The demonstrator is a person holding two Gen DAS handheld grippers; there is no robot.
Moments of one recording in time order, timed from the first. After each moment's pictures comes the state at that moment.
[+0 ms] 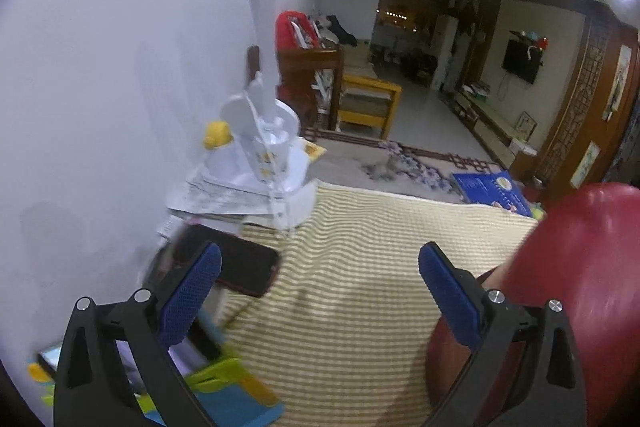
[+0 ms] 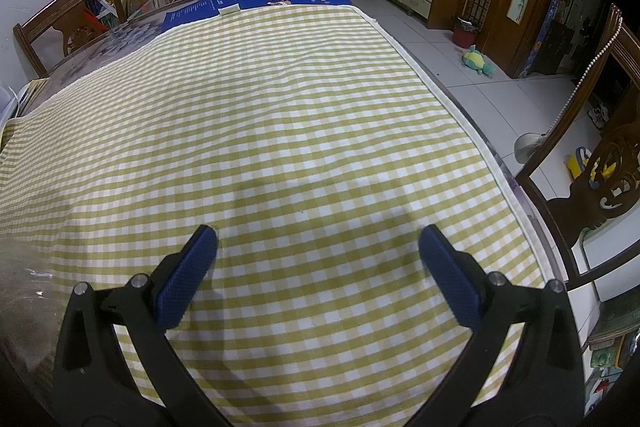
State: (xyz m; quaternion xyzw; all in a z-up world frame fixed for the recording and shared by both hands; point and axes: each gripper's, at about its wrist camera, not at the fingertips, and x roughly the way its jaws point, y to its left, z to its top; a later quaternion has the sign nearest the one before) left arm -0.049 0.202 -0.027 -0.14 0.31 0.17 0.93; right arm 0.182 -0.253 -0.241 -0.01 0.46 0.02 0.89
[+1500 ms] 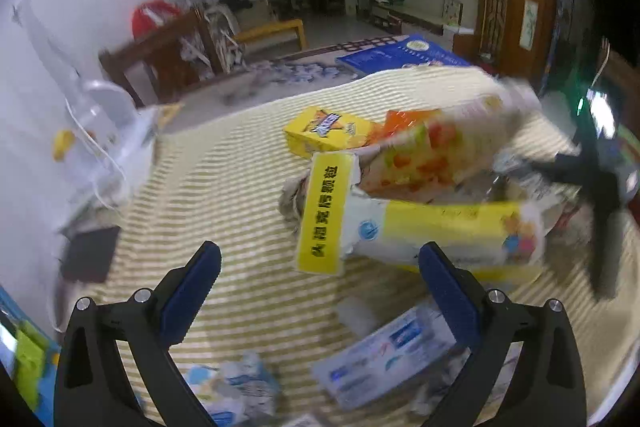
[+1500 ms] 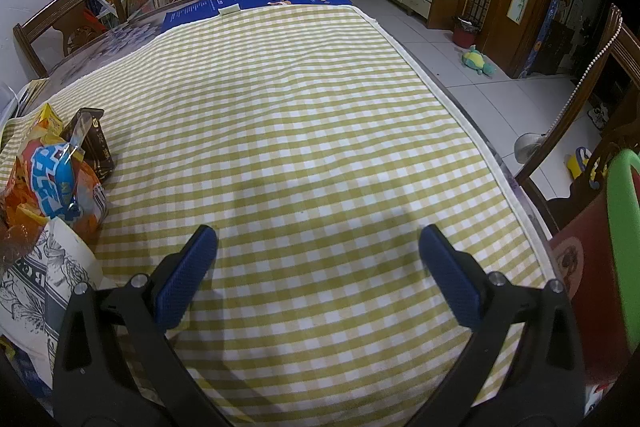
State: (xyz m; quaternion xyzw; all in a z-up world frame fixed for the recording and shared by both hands) left arm 0.026 0.010 -0.159 0.07 0.41 0.06 0.91; right arm 0.182 -0.254 -0.241 -0.01 0.46 0.02 0.89
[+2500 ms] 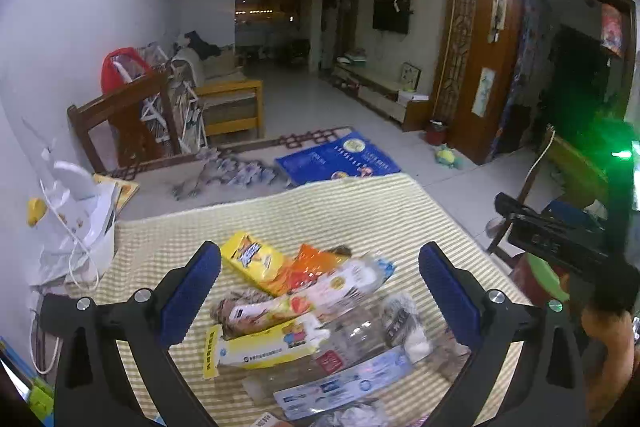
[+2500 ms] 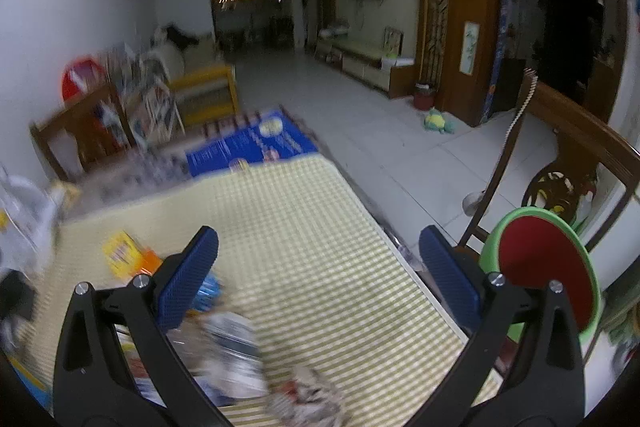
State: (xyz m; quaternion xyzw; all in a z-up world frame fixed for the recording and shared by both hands) left arm 0.041 -0.037 -0.021 -0.01 0.31 -0.04 0.95; right arm 0.075 -0.254 -0.040 0.05 0.30 -0.05 0.95
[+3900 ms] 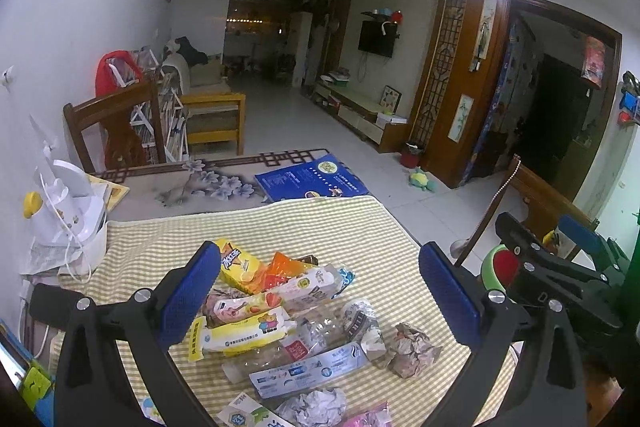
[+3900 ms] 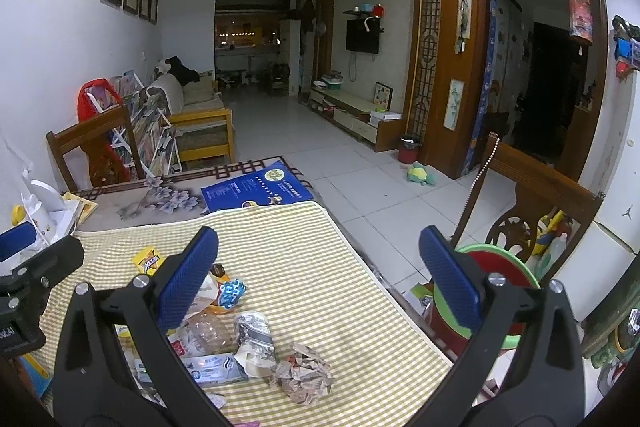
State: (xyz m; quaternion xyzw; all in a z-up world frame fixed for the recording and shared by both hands) left arm 0.003 -0.030 0.003 -0.06 0.28 -0.07 0.95; right arm 0.003 -0.221 0.009 -0.01 0.23 -0.06 0.97
